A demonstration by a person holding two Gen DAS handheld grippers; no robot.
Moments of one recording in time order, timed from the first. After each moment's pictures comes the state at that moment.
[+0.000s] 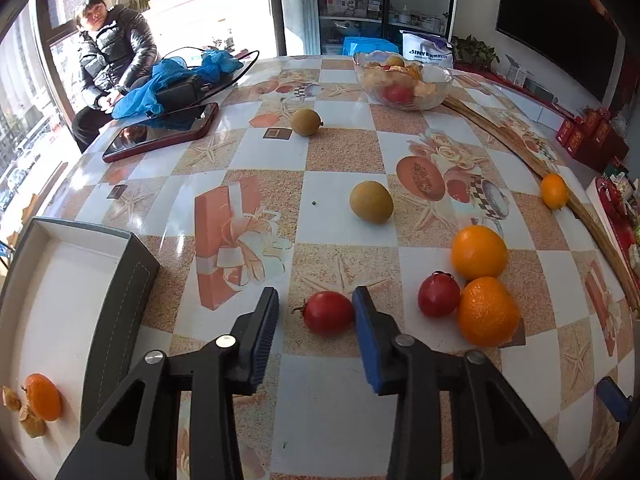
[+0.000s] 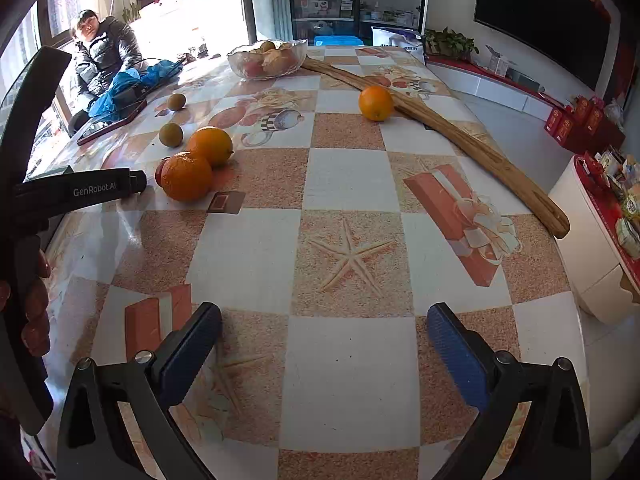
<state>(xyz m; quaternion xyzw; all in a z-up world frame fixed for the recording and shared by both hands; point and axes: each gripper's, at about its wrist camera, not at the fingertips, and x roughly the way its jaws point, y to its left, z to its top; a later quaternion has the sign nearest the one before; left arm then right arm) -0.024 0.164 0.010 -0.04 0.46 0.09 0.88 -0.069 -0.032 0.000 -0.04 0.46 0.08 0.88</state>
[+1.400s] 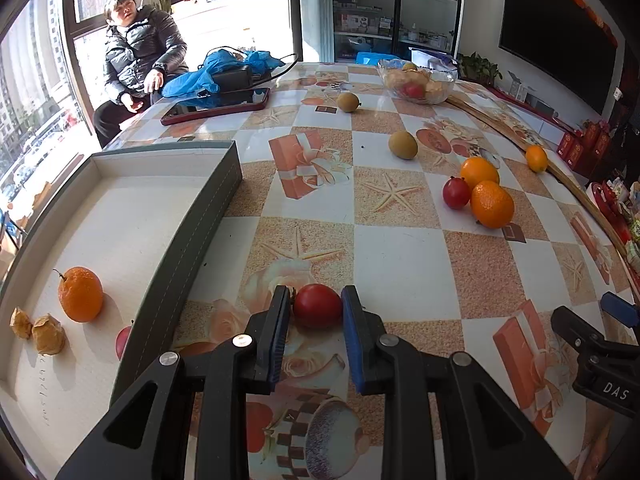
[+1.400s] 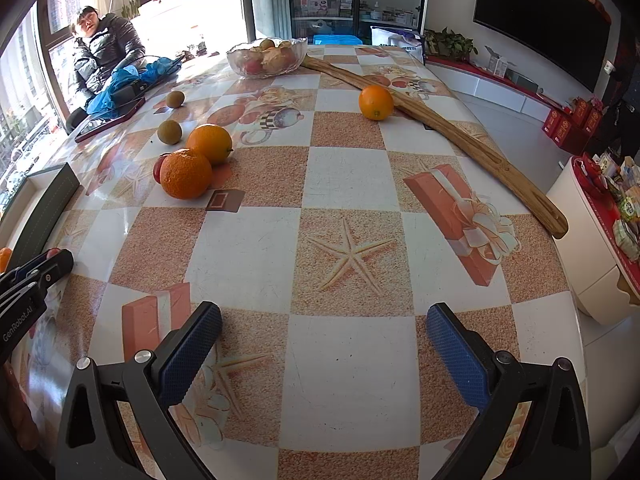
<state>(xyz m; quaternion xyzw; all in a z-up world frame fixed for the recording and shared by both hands) -0.118 0.186 0.007 -0.05 0.43 0.11 0.89 -0.068 -0.030 0.000 -0.04 0.46 0.08 0.88</state>
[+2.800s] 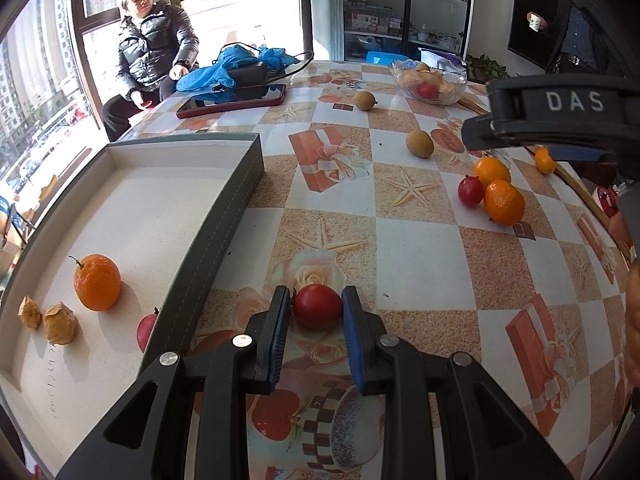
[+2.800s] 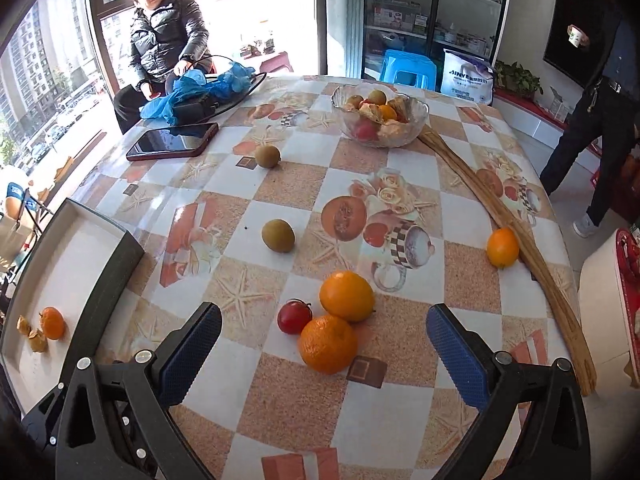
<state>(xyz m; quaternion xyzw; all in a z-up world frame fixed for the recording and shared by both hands) -0.127 0.194 0.007 -0.05 0.43 0.12 0.89 0.010 0.081 0.058 -0.10 0.45 0.18 0.87</state>
